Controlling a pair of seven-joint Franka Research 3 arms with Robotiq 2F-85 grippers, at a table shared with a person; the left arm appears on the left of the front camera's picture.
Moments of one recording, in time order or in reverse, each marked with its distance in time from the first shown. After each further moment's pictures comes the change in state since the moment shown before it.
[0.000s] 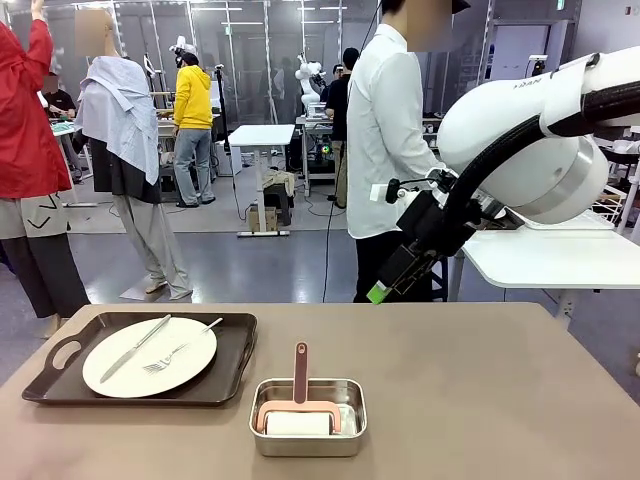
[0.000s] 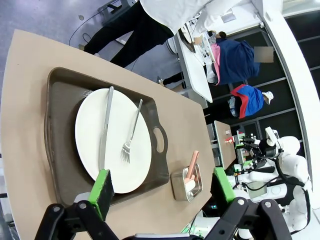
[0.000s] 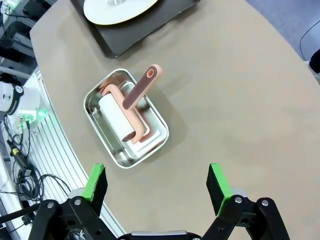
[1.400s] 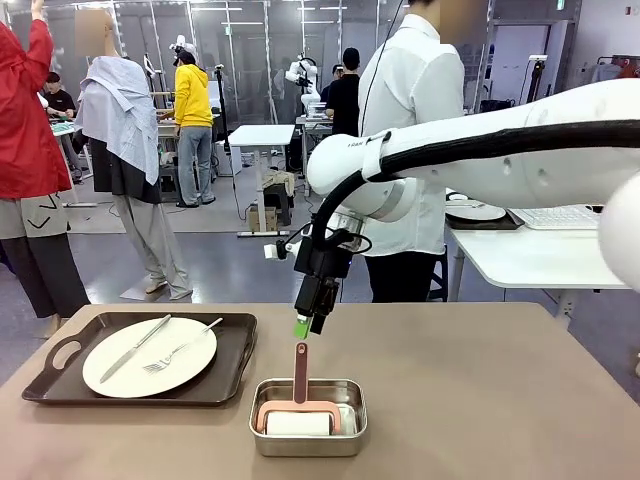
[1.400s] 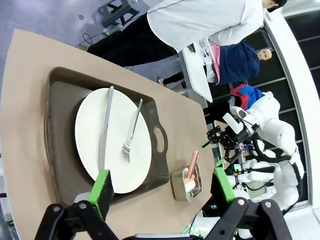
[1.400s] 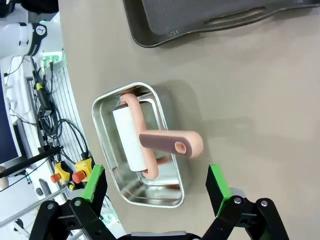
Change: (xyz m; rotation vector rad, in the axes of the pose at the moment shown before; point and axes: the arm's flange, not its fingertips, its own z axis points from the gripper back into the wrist) left arm 0.000 0.001 -0.001 -0.001 0.002 0.001; right arm 0.133 -0.022 -0.184 0.332 0.487 0.185
